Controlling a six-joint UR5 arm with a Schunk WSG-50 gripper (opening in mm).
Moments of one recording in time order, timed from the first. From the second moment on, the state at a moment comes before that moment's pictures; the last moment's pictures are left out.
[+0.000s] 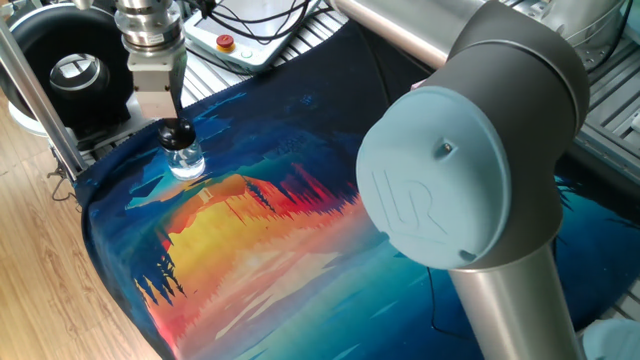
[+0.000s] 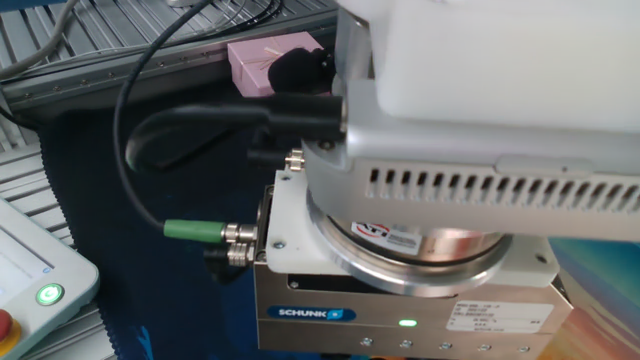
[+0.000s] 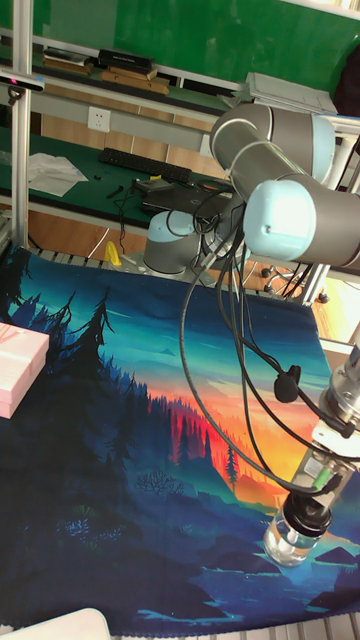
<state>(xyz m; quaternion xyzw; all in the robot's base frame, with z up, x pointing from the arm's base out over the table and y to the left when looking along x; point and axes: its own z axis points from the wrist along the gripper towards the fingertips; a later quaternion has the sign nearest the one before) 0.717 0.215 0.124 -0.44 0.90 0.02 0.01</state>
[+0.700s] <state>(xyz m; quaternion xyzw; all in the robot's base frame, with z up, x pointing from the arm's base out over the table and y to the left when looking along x) 0.715 0.218 0.126 -0.43 0.90 0.02 0.01</state>
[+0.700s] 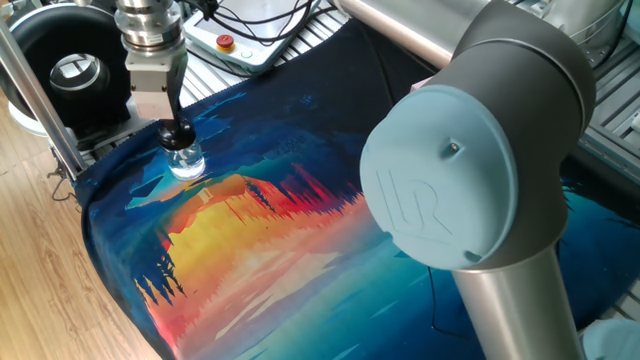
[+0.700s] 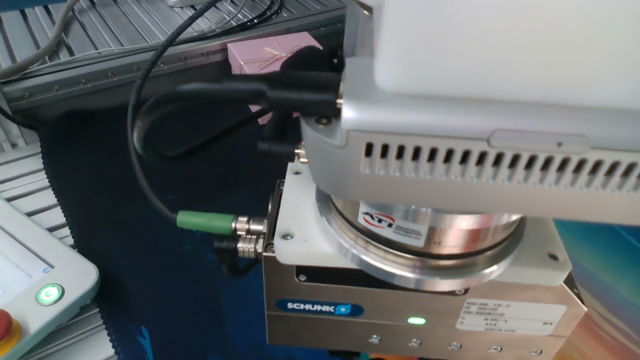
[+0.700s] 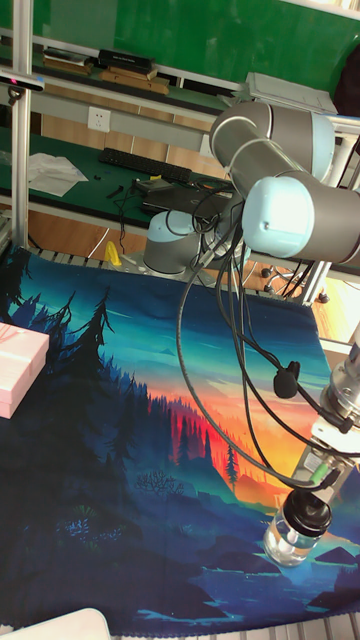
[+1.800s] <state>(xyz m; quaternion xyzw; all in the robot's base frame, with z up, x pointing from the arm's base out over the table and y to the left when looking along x) 0.722 0.220 0.121 -0.42 0.91 0.02 0.02</state>
